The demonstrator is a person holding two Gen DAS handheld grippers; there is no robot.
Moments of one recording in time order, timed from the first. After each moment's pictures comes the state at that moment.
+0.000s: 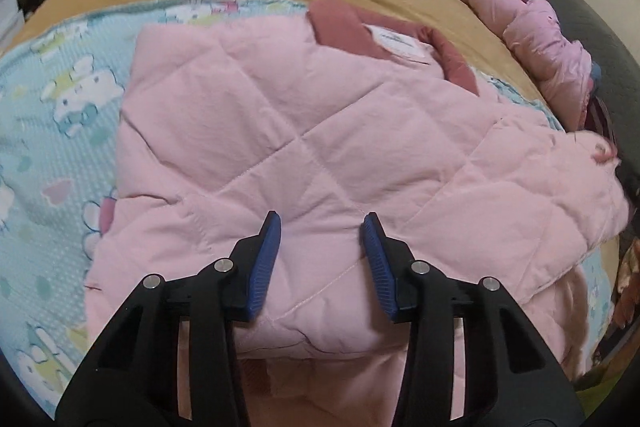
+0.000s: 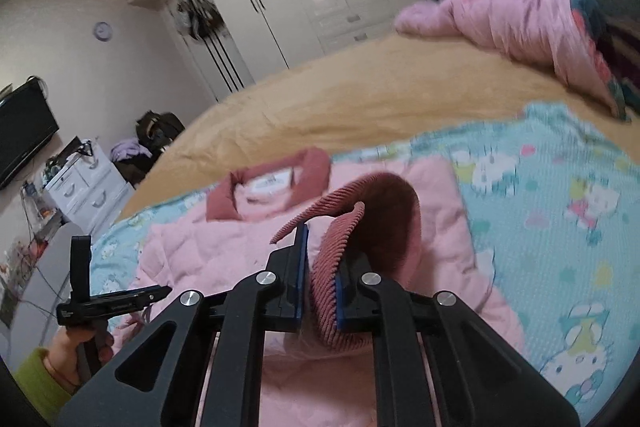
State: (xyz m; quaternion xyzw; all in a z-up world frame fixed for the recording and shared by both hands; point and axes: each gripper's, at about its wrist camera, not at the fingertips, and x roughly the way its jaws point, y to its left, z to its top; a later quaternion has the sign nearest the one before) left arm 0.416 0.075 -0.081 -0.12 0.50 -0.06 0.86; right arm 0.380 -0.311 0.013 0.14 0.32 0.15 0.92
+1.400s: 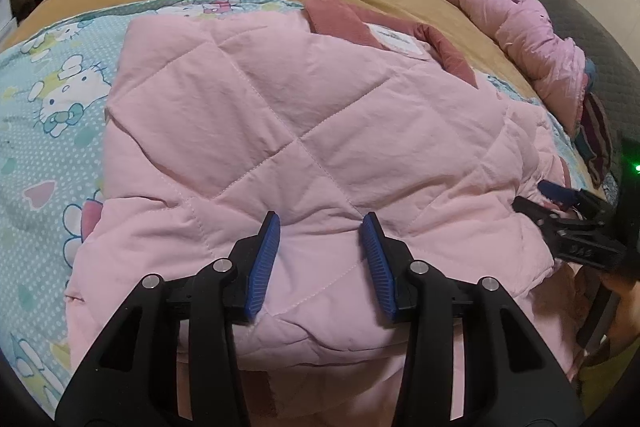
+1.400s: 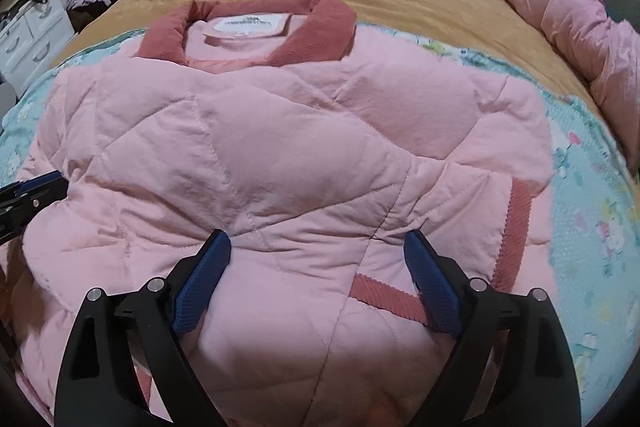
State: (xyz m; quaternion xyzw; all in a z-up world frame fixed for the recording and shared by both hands) left arm 0.412 0.073 -0.086 -0.11 0.47 -0.09 0.87; right arm 0.445 -0.199 -0.085 -0.08 0.48 0.11 0.87
